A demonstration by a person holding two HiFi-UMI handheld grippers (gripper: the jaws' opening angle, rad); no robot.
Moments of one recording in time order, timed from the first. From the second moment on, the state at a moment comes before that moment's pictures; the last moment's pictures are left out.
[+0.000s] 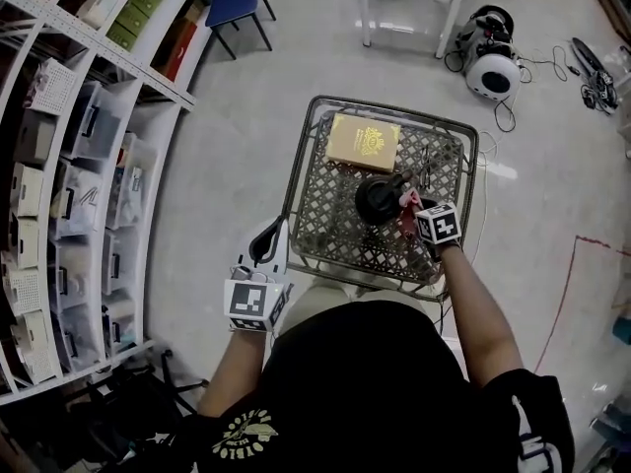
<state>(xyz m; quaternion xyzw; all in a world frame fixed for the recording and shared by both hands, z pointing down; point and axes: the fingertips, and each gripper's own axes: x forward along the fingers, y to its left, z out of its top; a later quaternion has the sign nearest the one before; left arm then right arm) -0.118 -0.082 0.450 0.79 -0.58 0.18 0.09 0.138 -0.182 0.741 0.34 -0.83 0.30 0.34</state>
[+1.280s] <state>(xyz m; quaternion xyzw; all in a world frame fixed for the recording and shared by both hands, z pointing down) -0.131 -0.077 0.462 0.86 -0.46 0.19 0.09 0.062 -0.089 0.728 0.37 -0.81 0.32 0.31</state>
